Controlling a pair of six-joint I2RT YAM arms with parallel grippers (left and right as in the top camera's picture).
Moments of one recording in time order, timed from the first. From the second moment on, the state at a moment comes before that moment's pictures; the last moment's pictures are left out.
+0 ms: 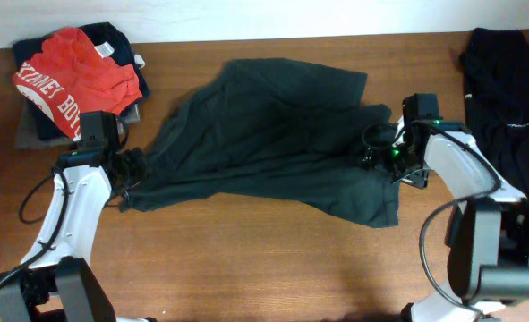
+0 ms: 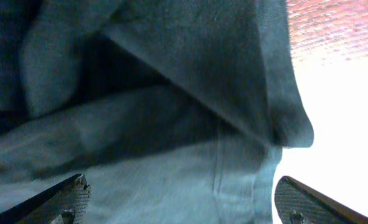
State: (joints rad) left arm 0.14 1.60 1.10 -0.76 -0.14 -0.46; right arm -0.07 1.80 1.17 -0.78 -0.12 0.26
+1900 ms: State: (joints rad) left arm 0.14 1.60 1.10 -0.75 -0.11 -0.46; right arm -0.07 1.32 1.09 -1.46 -0.21 0.52
